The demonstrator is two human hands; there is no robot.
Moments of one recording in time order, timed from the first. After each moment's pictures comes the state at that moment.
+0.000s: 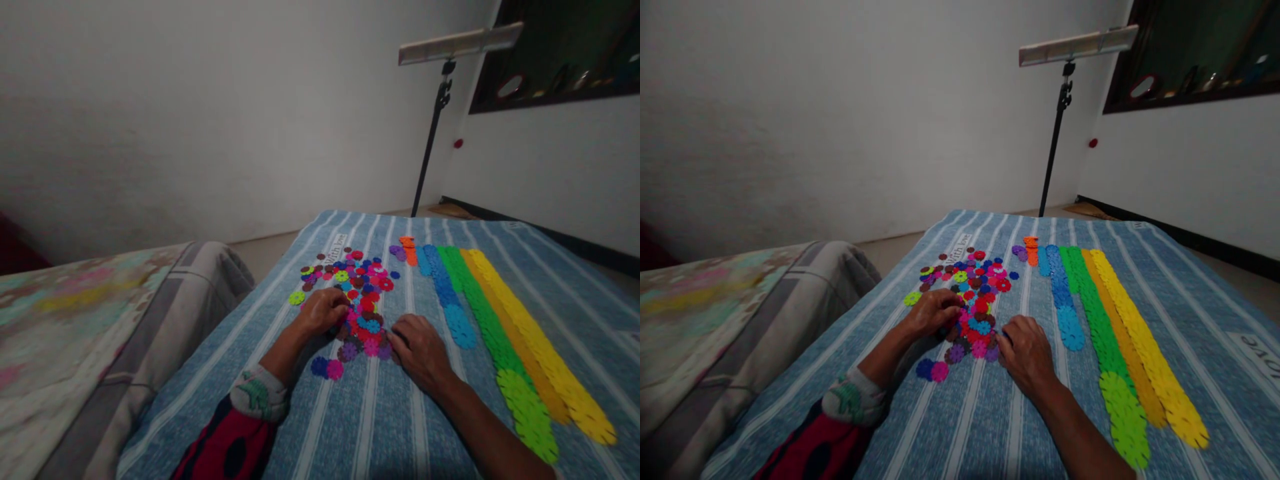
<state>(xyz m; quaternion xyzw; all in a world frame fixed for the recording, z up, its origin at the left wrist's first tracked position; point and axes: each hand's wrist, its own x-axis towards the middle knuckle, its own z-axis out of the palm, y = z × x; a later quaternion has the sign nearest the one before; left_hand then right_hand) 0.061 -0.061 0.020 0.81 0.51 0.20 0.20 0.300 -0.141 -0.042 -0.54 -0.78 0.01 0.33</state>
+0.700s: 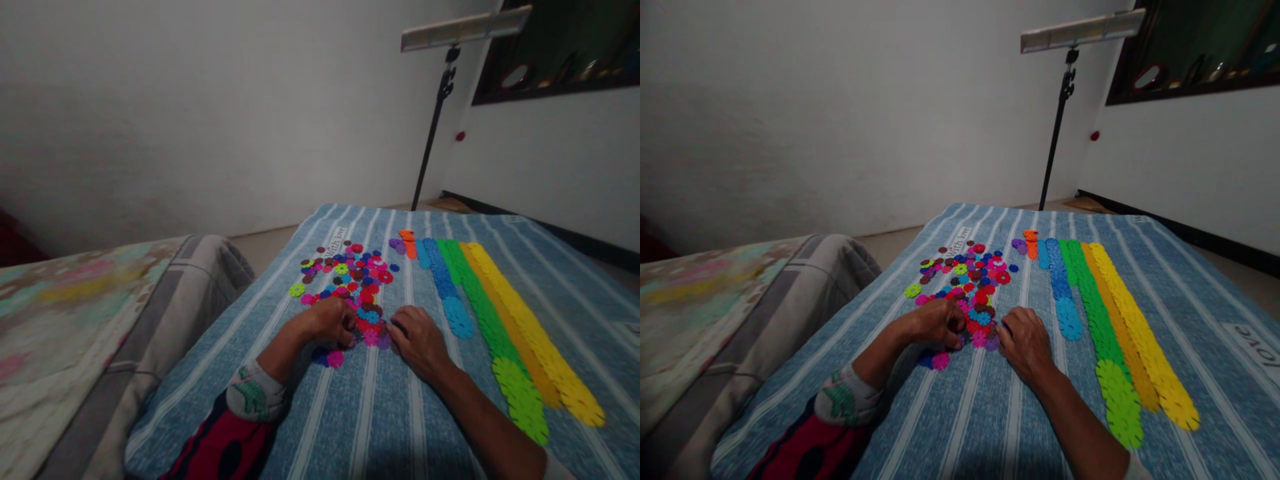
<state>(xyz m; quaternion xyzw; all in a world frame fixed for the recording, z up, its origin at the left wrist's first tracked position) 0.078 -0.087 0.046 0.85 0.44 -0.05 0.29 0.302 -0.141 -0.041 -0.54 -0.78 0.02 0.32</state>
